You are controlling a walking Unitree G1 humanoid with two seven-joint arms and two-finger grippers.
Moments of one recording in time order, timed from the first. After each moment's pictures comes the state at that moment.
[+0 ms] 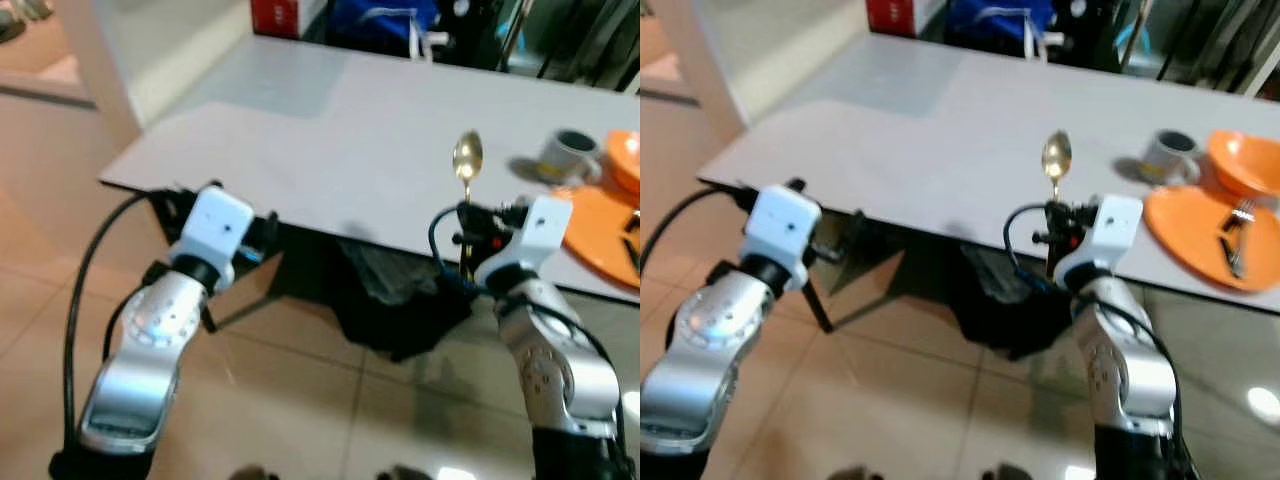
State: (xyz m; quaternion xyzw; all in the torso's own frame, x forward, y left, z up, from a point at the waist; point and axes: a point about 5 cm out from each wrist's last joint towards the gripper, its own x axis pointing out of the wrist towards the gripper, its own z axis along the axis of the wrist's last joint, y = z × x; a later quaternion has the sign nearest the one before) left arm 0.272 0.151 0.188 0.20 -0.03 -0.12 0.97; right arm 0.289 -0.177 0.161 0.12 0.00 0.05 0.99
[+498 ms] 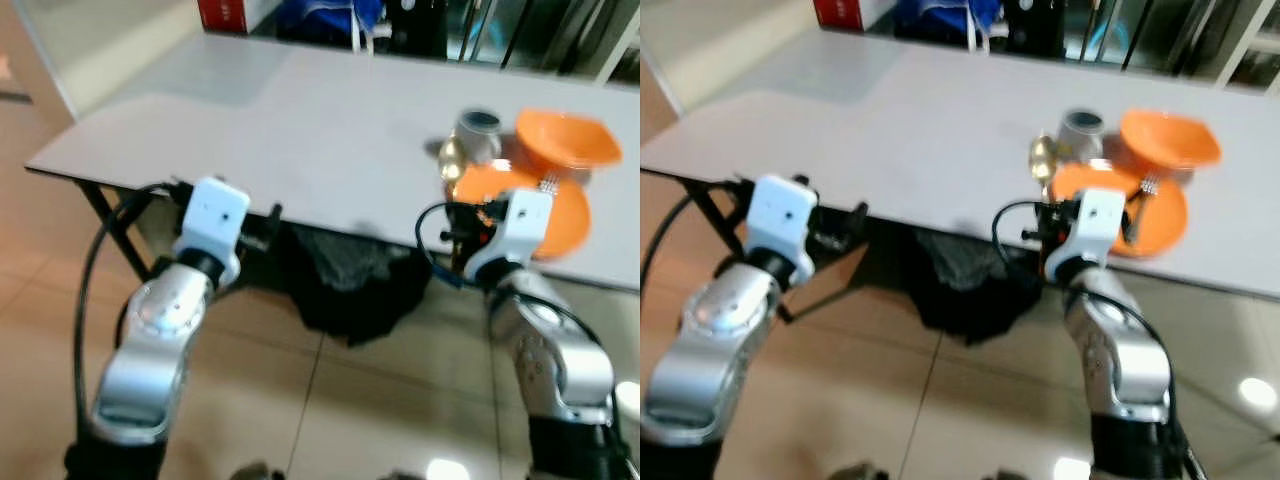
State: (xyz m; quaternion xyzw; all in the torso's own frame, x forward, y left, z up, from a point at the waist) left arm 0.276 0.140 0.187 0.14 -0.03 -0.14 0.98; right arm 0.294 -0.171 0.156 0.10 0.05 0.05 0.99
